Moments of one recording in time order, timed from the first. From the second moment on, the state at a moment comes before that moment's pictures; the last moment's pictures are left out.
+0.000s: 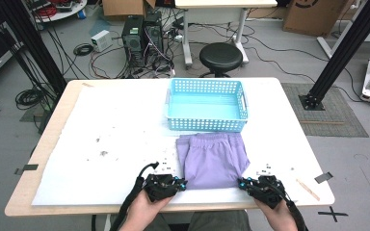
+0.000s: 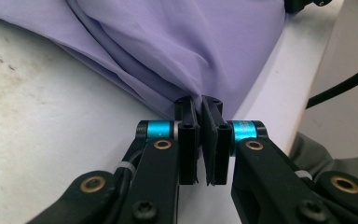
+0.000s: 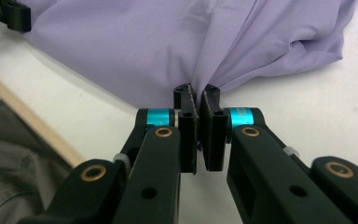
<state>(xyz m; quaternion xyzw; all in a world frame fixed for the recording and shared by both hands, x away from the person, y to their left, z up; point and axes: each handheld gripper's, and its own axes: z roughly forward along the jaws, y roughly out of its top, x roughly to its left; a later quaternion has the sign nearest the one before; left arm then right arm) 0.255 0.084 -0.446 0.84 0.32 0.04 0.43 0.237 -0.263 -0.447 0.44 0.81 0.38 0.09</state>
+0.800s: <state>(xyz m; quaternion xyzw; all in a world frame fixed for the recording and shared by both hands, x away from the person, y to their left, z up) 0.236 0.087 -0.446 0.85 0.30 0.04 0.43 0.208 -0.259 -0.447 0.41 0.83 0.37 0.12</state>
